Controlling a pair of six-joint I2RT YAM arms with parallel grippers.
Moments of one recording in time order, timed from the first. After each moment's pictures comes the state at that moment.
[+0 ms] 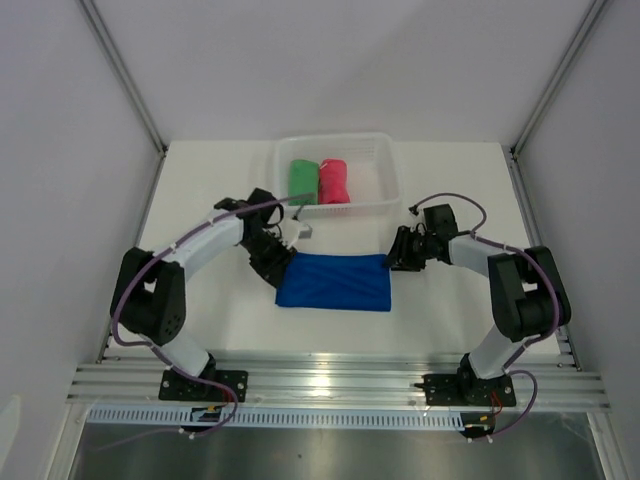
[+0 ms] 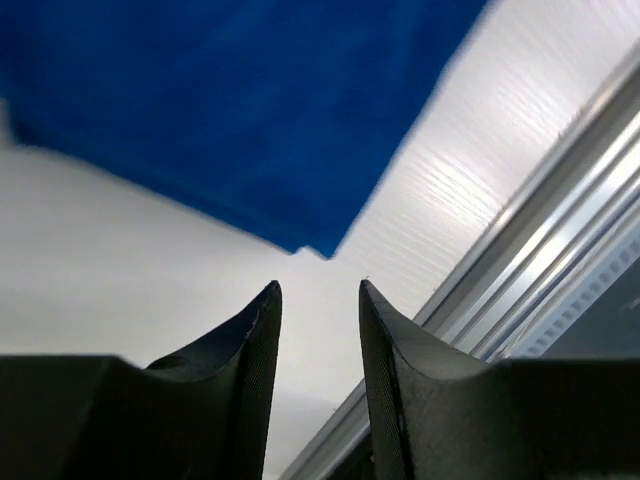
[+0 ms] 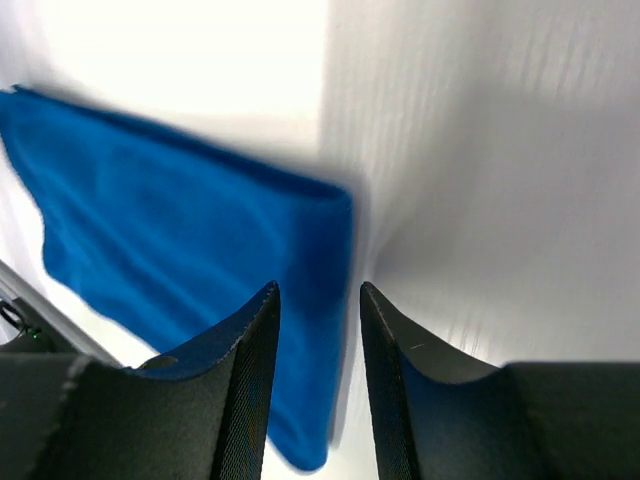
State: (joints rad) left arm -0.38 1.65 1.19 -0.97 0.42 0.39; right arm 0.23 1.65 0.84 -0.17 -0.49 0.42
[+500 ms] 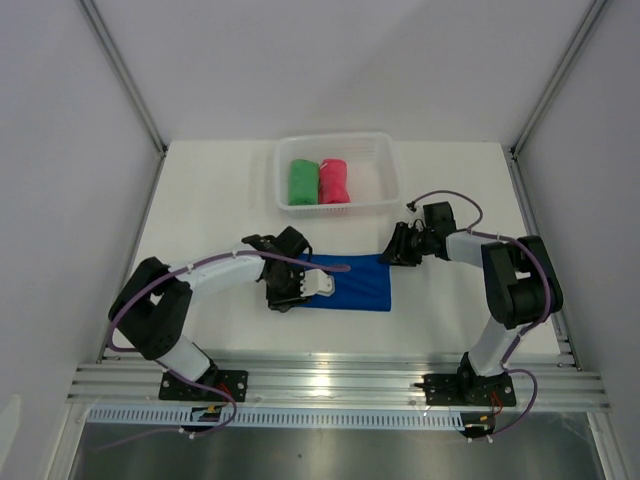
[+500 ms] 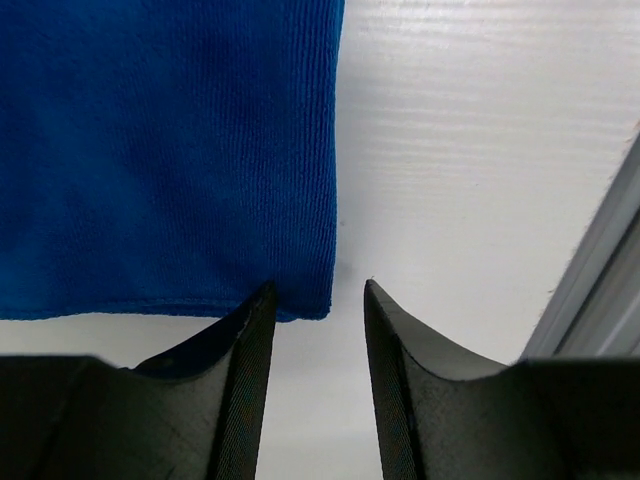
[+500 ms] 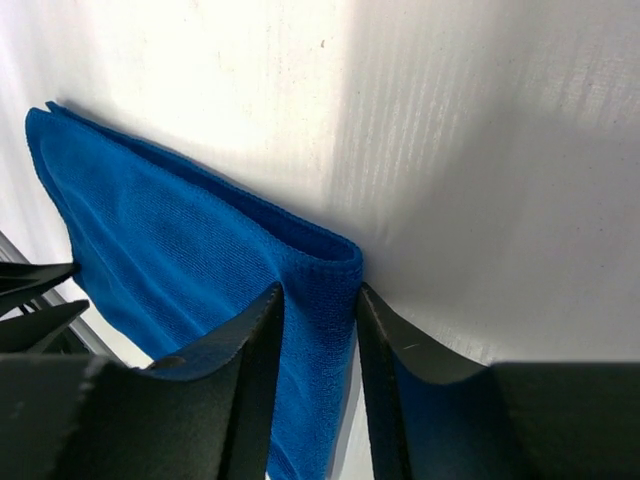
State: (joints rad) left arm -0.69 1.56 0.94 -0.77 0.25 0.78; right arm 0.21 1.76 0.87 -0.07 -0.56 0.41
